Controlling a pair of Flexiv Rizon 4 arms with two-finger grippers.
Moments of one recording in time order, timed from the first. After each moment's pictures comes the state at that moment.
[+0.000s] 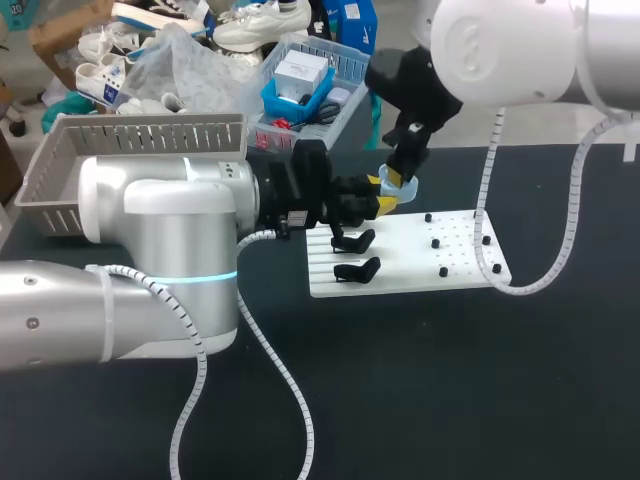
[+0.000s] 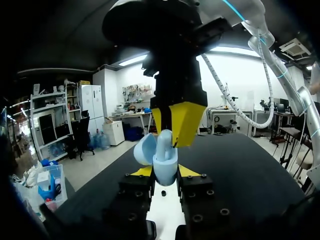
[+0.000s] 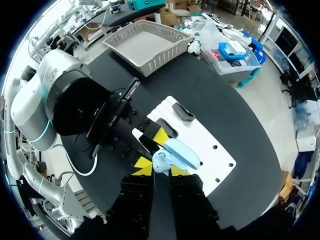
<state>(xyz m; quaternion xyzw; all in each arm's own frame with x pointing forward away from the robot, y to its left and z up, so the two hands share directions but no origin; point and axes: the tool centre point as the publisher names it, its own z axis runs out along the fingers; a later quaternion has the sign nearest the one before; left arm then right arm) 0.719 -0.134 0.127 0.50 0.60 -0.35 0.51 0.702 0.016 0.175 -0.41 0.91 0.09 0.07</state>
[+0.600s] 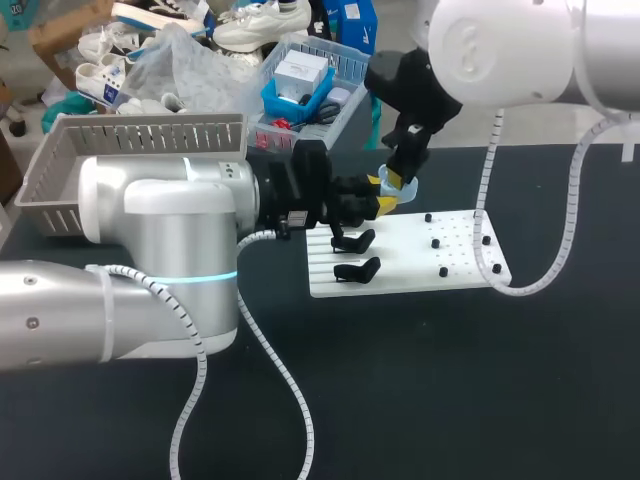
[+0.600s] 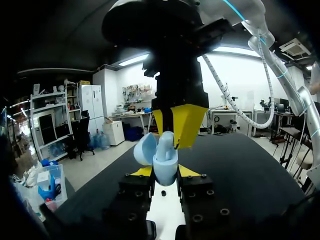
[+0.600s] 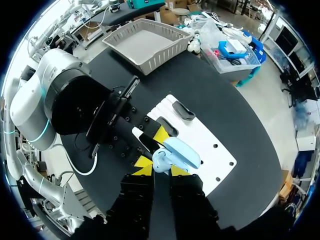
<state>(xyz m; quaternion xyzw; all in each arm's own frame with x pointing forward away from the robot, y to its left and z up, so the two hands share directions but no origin) 0.719 -0.134 0.127 0.50 0.60 -0.35 0.51 0.701 0.016 0.173 -0.41 0.91 0.08 0.06</state>
